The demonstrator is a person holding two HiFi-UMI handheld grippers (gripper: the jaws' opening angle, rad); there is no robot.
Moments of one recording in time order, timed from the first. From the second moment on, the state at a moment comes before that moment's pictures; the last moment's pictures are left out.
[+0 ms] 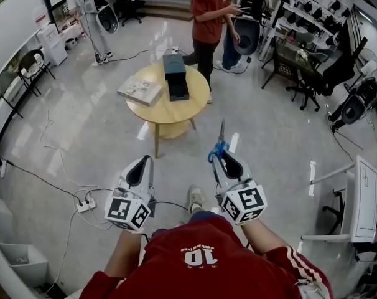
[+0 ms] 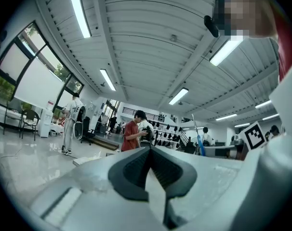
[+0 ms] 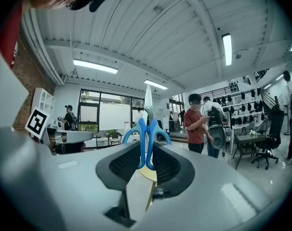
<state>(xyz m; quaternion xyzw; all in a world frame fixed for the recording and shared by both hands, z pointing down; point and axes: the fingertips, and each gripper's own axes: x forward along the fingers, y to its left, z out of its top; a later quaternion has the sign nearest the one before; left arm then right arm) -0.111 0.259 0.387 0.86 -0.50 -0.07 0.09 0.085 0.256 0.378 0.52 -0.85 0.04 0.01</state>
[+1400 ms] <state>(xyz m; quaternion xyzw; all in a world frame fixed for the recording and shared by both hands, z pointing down) -0.026 0.008 0.372 0.85 -0.52 -0.03 0.07 0.158 -0.015 0.398 0.46 -0.88 0.10 0.01</state>
